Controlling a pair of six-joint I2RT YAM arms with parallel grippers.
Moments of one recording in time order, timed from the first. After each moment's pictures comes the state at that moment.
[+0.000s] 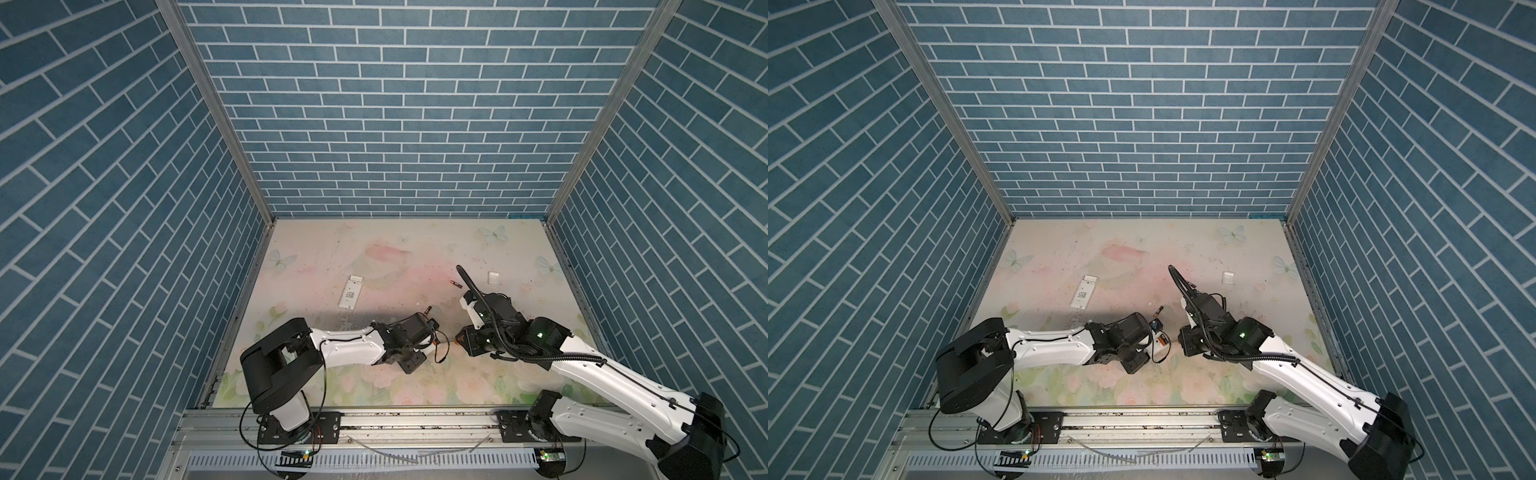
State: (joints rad) left arm -1.05 1.65 0.82 -0.29 -0.02 -0.10; right arm 0.87 0.99 0.79 -0.75 -0.05 0.51
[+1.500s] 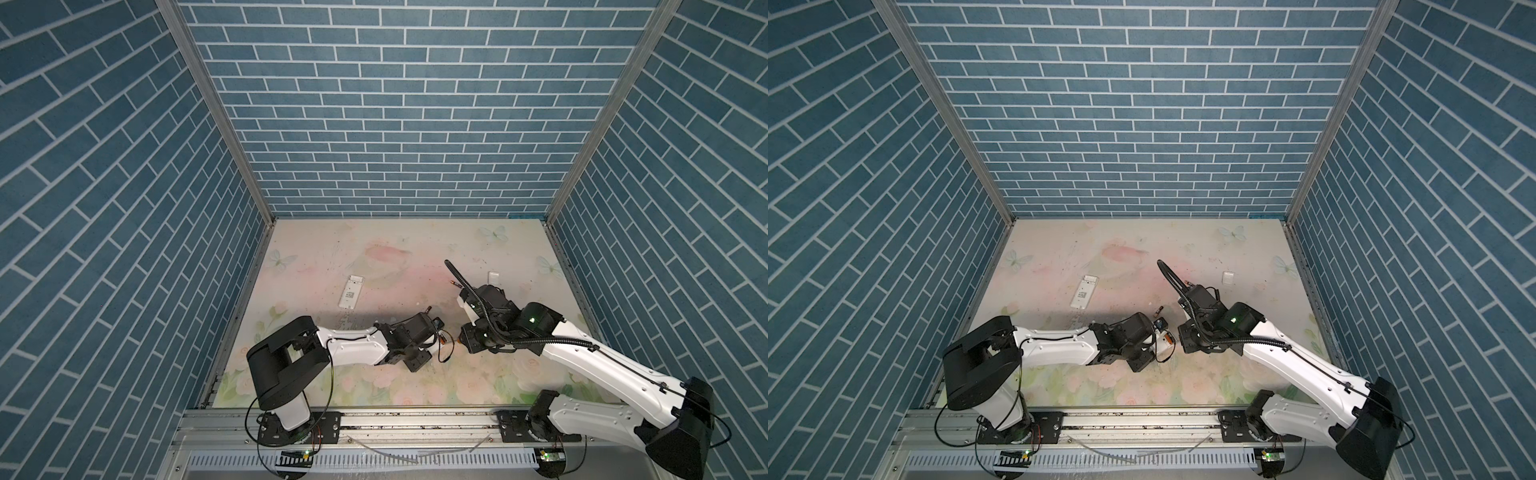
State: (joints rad) left arm -1.06 1.68 0.83 -0.22 -0.02 -0.09; right arm 0.87 1.11 0.94 -0.96 -0.03 0.48
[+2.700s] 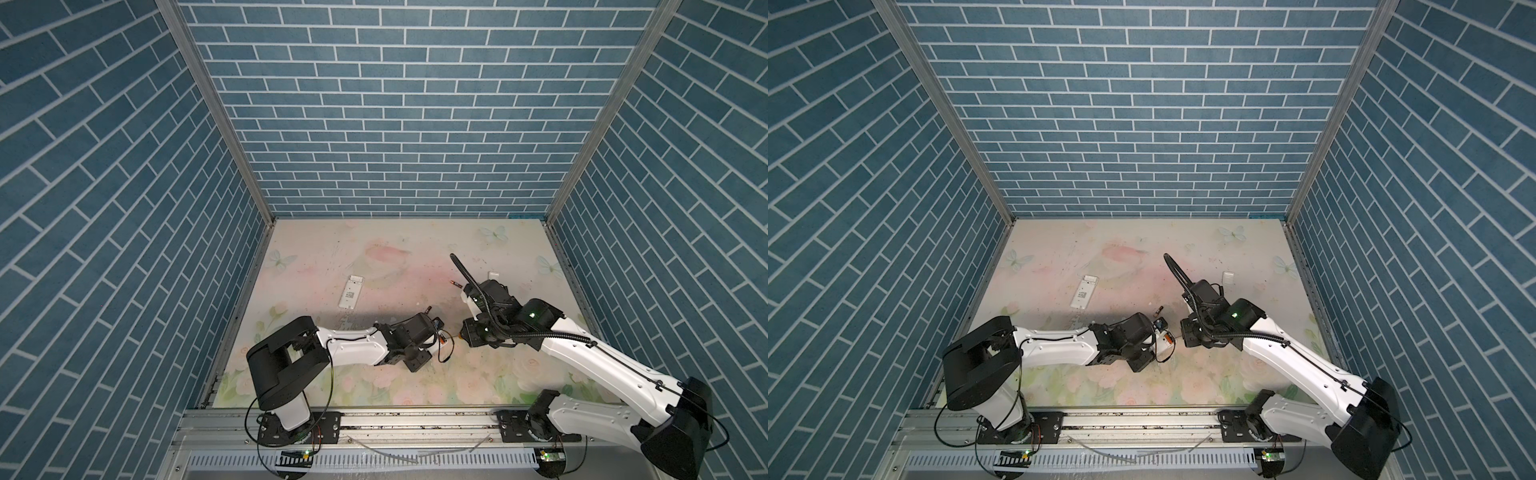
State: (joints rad) left arm -1.06 1.68 0.82 -0.22 -0.02 -0.09; right arm 0.80 1.12 0.94 -0.93 -0.06 0.49
